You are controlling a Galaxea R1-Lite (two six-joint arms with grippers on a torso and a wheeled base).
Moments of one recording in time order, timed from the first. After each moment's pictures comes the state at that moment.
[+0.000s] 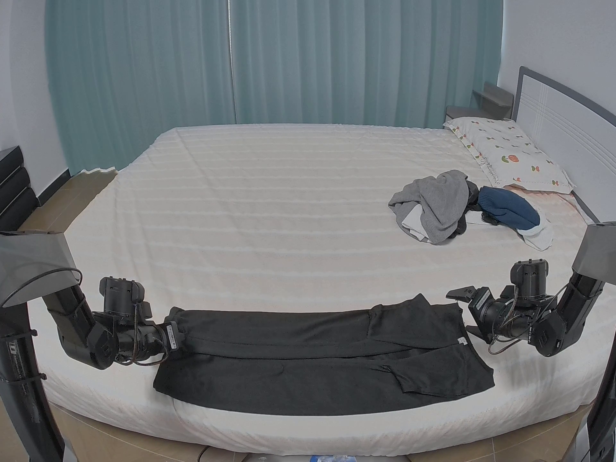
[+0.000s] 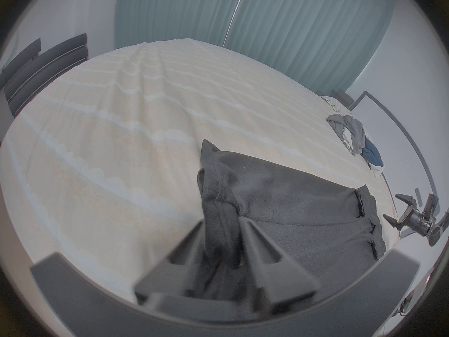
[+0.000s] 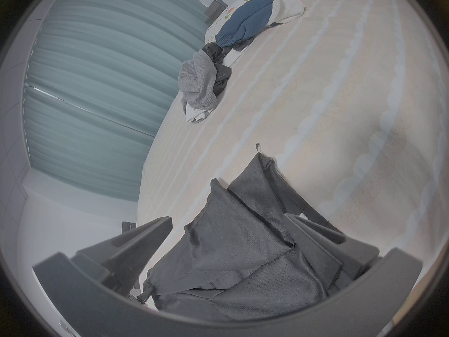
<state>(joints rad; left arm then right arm) -0.04 2.18 -0.55 -0.82 -0.15 -0.33 0.10 2.14 -0.53 -1.01 0.21 0.96</state>
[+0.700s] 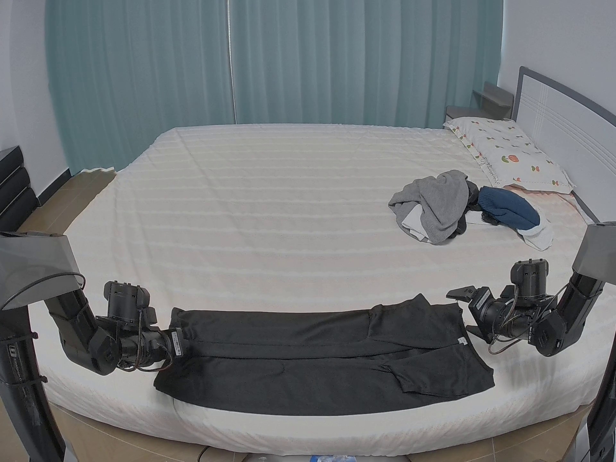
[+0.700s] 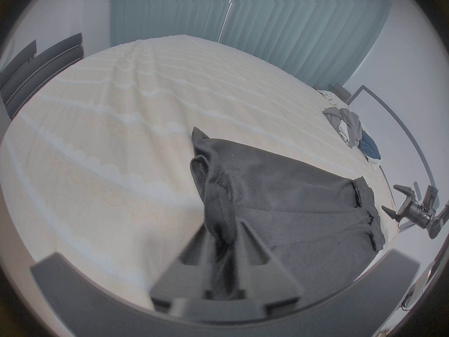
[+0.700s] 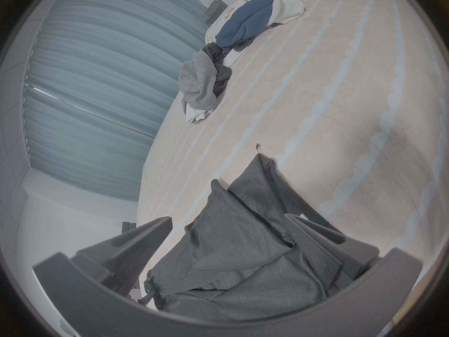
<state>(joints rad) -0.08 2.16 -0.51 -0.82 -0.15 -0.33 0.09 2.14 -0.54 -1.01 0.21 0.96</state>
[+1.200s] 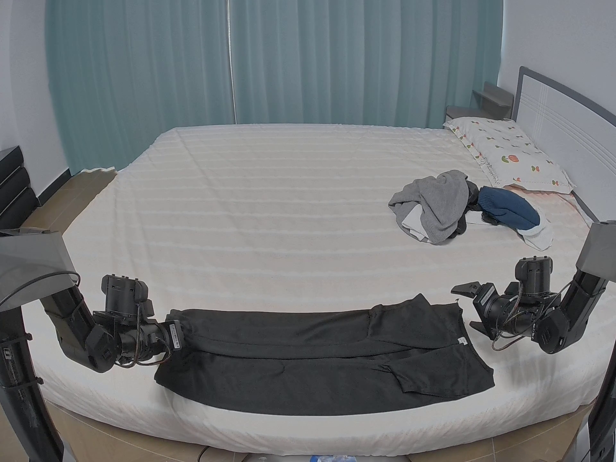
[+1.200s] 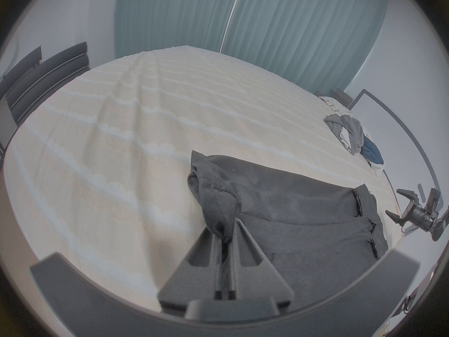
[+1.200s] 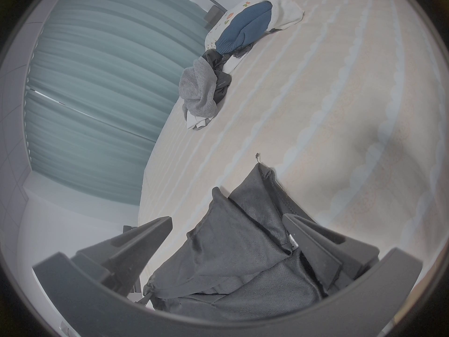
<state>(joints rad) -0.09 2.13 -0.52 -0.82 -0.09 -0.33 0.07 2.13 -0.54 -1.01 0.21 0.96</state>
